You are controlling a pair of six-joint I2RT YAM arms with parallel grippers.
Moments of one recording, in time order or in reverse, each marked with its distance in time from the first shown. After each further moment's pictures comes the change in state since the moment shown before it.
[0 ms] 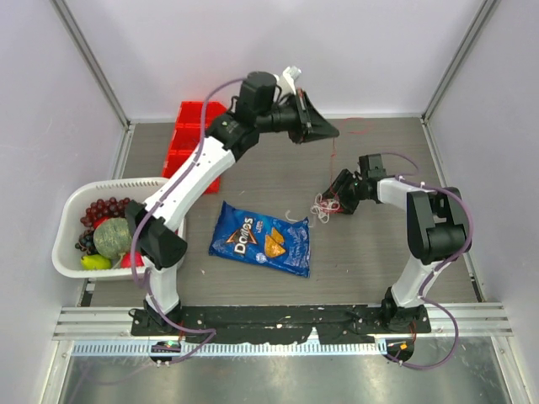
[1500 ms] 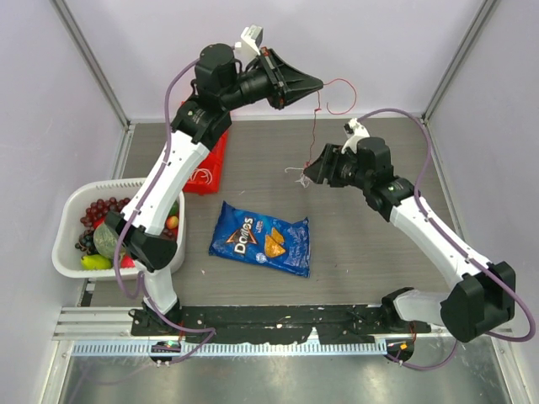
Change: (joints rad) left arm 0.103 -0.072 0.198 0.101 -0.021 -0.210; right arm 0.265 -0.531 0.051 -0.029 0.173 -0.288
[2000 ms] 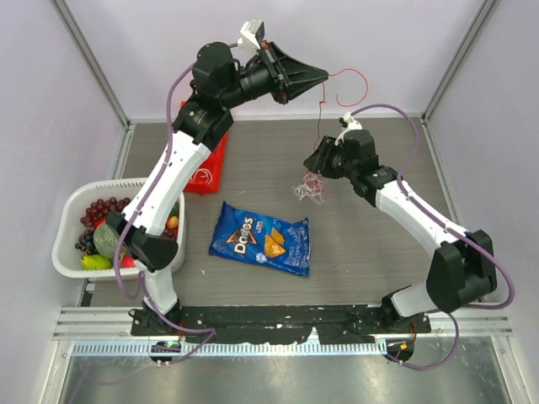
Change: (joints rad) left arm -0.014 0.000 -0.001 0.117 0.011 -0.114; right arm 0.000 0.182 0.095 0.069 0.123 0.060
